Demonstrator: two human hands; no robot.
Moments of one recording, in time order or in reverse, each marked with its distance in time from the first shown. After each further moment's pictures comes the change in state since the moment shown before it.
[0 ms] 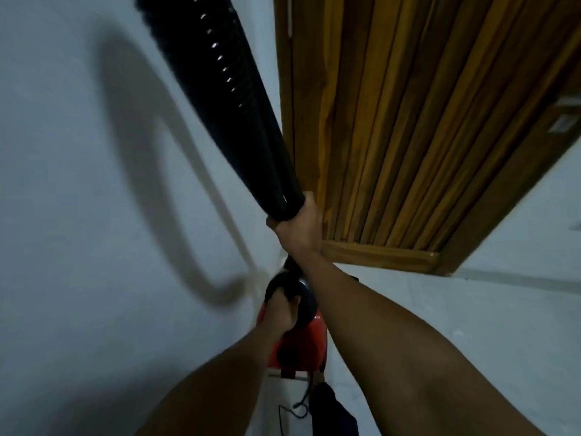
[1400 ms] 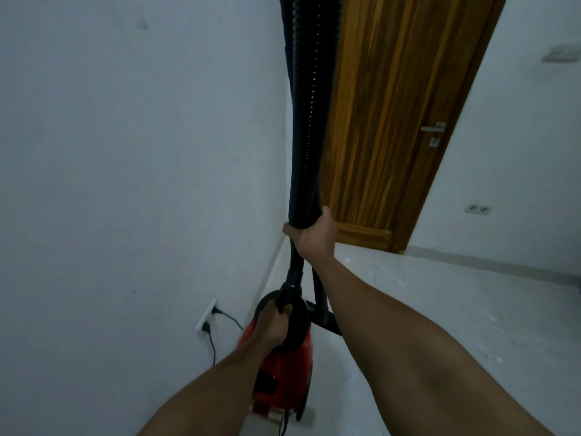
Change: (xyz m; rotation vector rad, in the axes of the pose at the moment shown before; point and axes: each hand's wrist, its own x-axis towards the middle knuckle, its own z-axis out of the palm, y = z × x) left_hand -0.767 -0.242 0.057 -0.001 0.080 0.213; right_hand -0.726 -0.144 -0.339 0.175 -0.047 -0.077
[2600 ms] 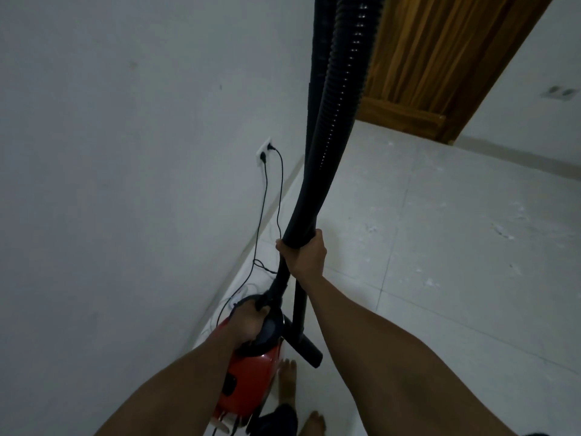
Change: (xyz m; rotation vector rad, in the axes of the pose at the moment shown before) left_hand -0.462 -0.313 0.030 0.182 -0.100 -0.343; right_hand -0.518 0.117 -0.046 -0.103 -0.235 0.391
